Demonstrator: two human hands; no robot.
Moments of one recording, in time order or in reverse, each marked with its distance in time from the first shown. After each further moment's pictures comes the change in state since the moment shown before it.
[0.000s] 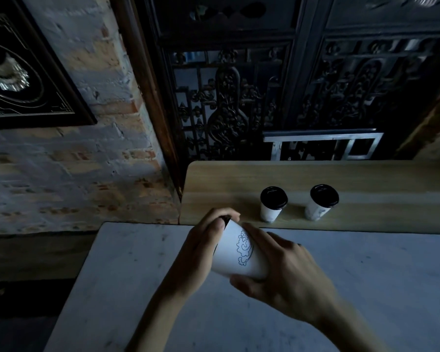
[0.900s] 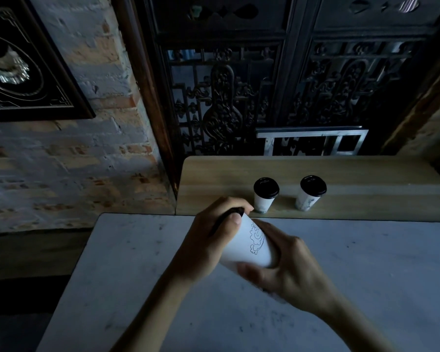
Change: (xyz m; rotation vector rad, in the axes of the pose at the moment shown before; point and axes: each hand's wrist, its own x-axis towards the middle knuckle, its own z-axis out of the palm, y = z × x) left_hand -0.022 0.021 0.013 0.045 -0.059 0.187; right_hand -0.040 -0.013 -0.002 0.532 0.076 0.107
